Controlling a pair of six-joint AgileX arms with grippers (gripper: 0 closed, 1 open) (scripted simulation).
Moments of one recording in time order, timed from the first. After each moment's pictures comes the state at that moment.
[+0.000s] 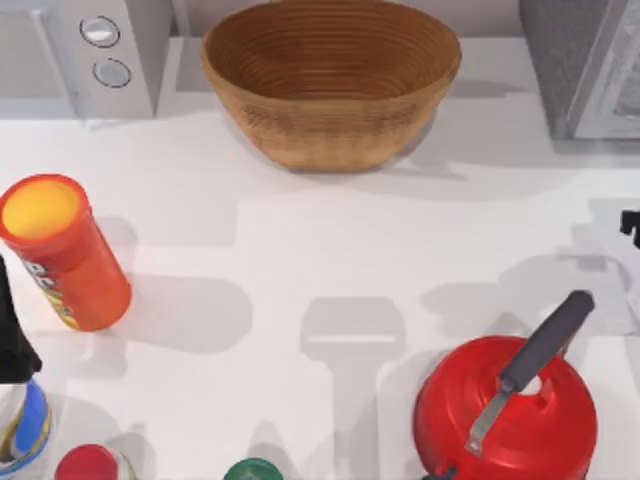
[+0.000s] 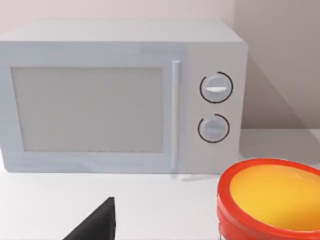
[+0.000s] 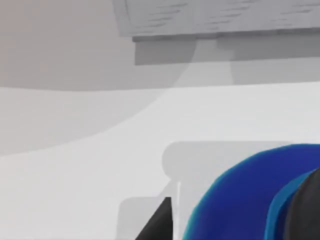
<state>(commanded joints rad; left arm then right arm) 0.00 0.00 0.00 0.00 0.00 0.00 -0.01 1.49 0.55 0.35 -0.03 0.07</state>
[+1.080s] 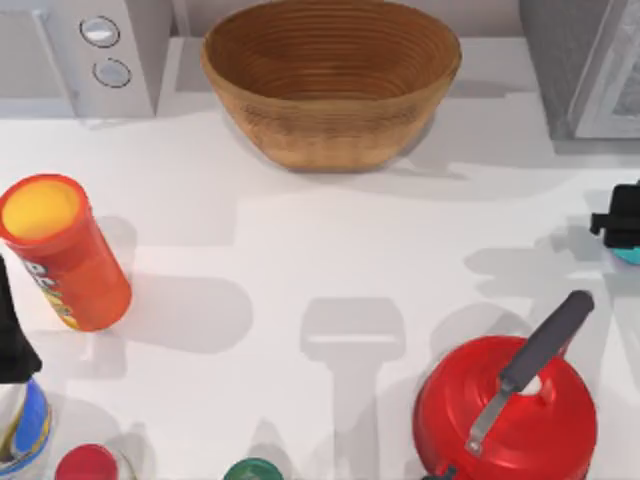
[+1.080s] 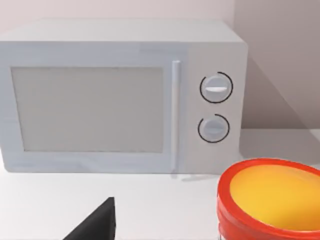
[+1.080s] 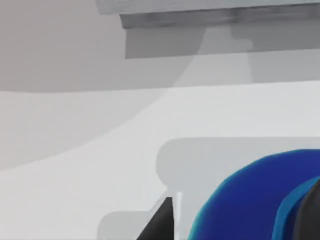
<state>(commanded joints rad) 0.00 0.00 0.00 0.00 0.00 0.00 0.00 1.81 0.62 0.60 -0.02 0.08</state>
